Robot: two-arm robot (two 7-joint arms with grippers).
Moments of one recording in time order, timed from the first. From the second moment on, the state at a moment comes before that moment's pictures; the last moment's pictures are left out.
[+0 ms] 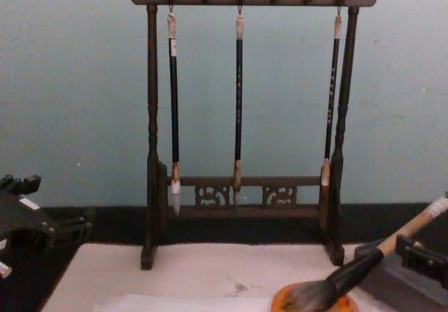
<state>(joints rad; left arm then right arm) -0.20 0.60 0.45 -1.41 -0.25 -0.12 0.03 0.06 0.55 -0.48 -1.54 0.55 -0.15 -0.08</state>
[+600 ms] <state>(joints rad) -0.20 0.60 0.45 -1.41 -0.25 -0.12 0.03 0.06 0.55 -0.48 -1.54 0.55 -0.15 -0.08</state>
